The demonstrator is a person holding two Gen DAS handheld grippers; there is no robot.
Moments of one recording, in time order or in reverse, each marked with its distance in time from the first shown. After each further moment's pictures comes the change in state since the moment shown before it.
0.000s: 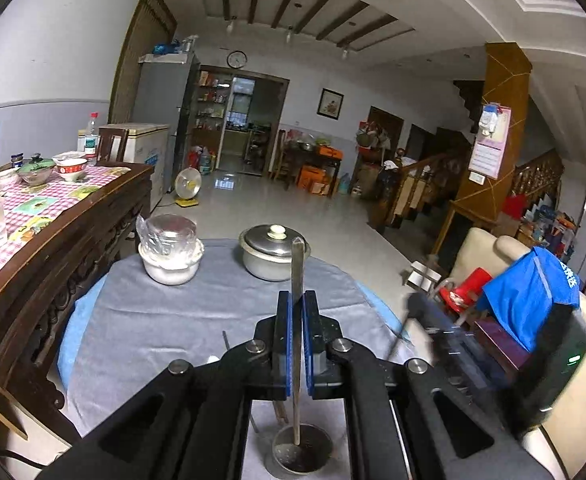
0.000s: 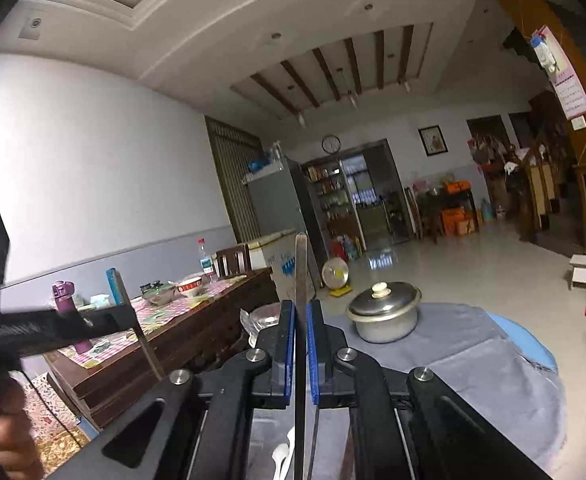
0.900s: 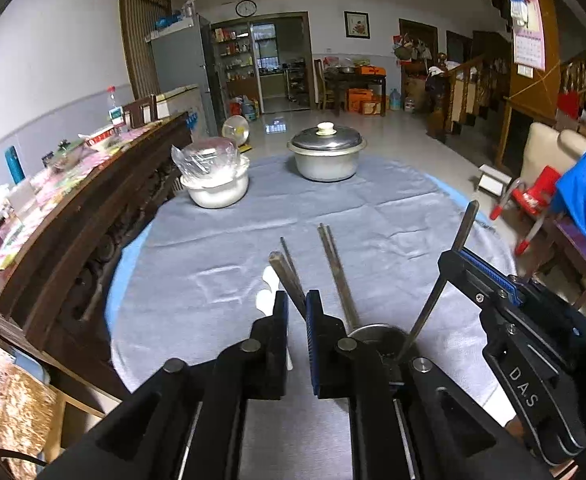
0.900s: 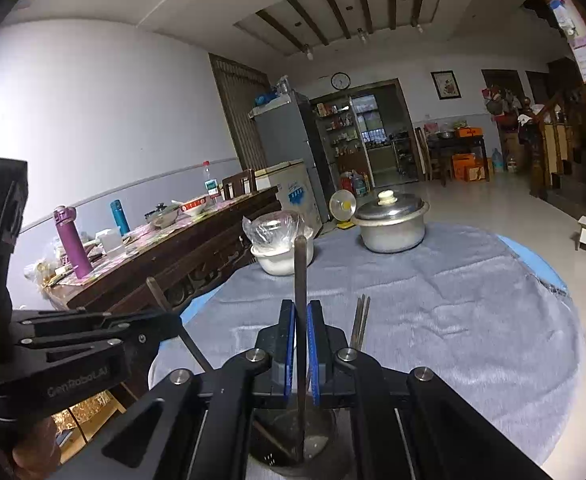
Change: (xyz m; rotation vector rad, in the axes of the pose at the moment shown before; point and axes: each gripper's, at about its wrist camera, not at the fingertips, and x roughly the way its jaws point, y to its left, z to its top) left arm 0.062 -0.018 -0.106 0.193 0.246 0.306; right arm 0.002 -0.018 -0.099 -0.003 0.267 0.034
